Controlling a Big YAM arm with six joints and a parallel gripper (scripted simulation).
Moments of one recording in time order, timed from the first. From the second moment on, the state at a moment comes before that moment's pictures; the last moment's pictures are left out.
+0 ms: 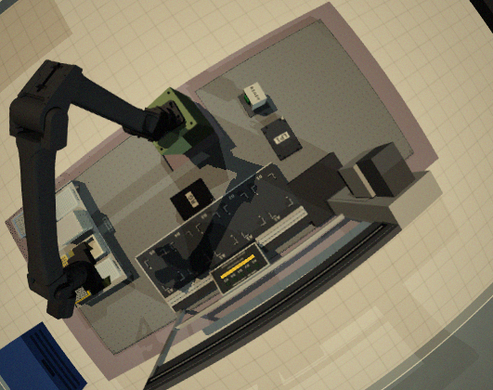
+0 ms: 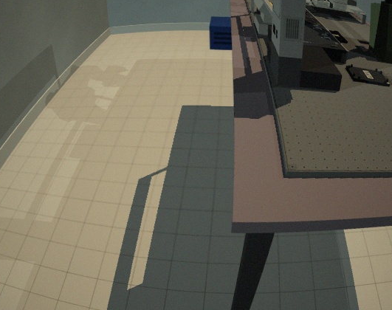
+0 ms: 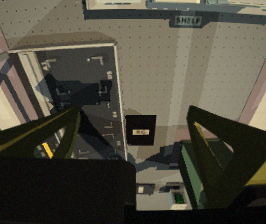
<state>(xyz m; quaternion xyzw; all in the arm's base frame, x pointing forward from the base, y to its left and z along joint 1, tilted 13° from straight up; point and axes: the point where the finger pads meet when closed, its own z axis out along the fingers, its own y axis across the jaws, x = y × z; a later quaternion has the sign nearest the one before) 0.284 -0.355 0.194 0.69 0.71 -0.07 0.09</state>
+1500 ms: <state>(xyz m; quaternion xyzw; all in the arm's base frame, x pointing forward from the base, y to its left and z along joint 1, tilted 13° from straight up) 0.313 -0.513 0.224 0.70 0.71 -0.07 0.08</state>
